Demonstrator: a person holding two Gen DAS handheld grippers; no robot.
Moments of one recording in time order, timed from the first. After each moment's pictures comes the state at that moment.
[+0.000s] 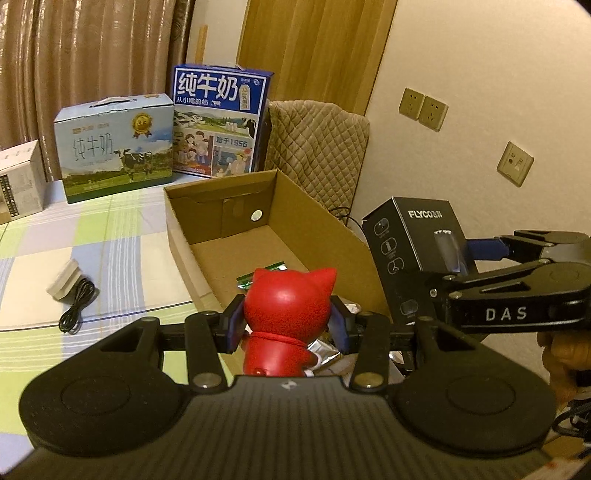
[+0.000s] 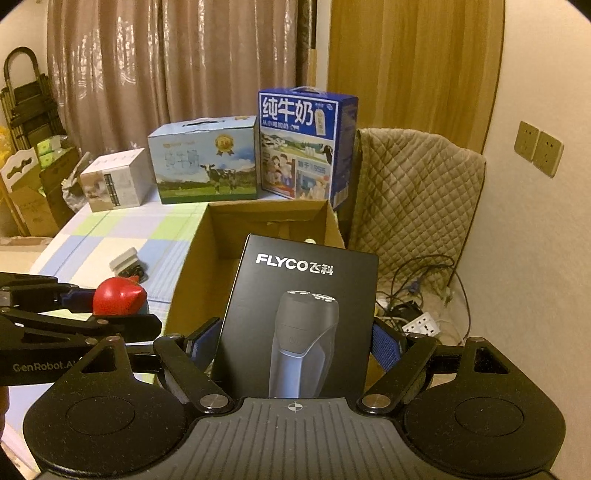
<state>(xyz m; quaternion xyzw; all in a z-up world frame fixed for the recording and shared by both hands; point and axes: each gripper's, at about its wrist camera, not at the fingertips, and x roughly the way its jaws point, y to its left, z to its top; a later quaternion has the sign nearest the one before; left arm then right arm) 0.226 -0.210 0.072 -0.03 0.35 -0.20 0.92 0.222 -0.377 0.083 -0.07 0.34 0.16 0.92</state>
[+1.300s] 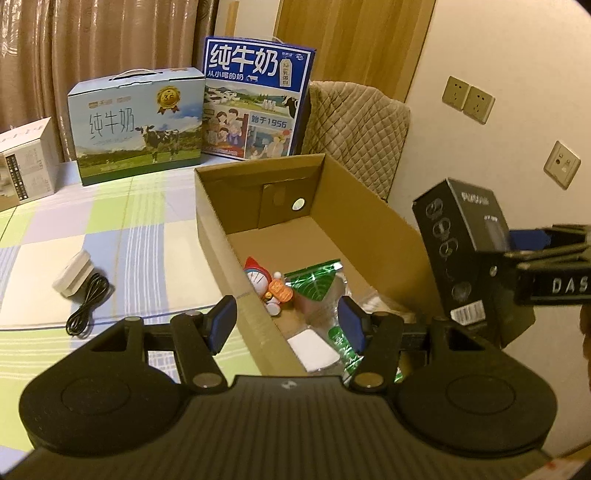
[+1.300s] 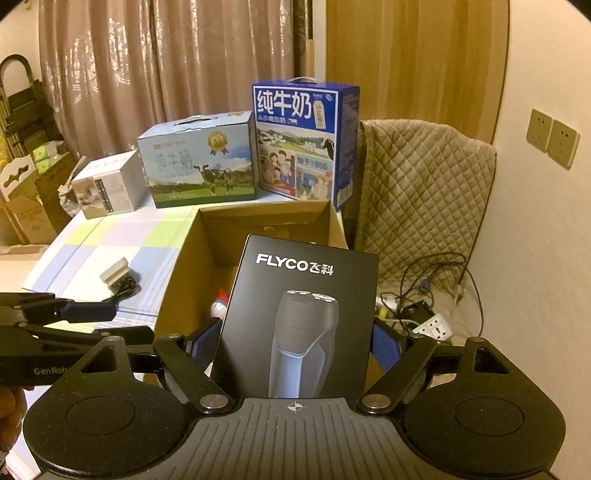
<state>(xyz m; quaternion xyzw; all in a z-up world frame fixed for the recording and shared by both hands) 0.281 -0.192 0.034 -0.03 0.37 -0.15 0.92 0.264 -0.372 0.071 -0.05 0.35 0.17 0.92</state>
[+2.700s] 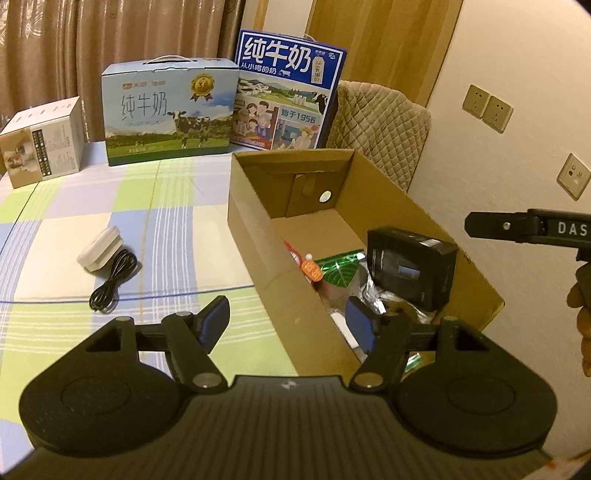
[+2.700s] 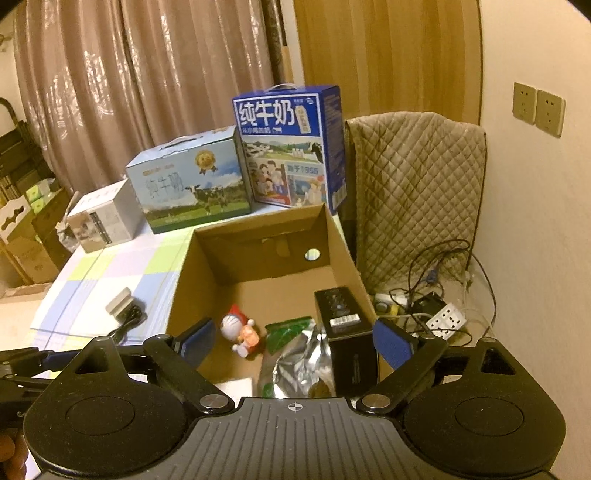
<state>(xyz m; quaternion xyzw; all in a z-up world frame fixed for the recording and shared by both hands) 0.267 -0.155 0.028 -0.05 0.38 -0.13 0.92 0.268 -0.378 0.070 0.02 0.35 0.15 0.92</state>
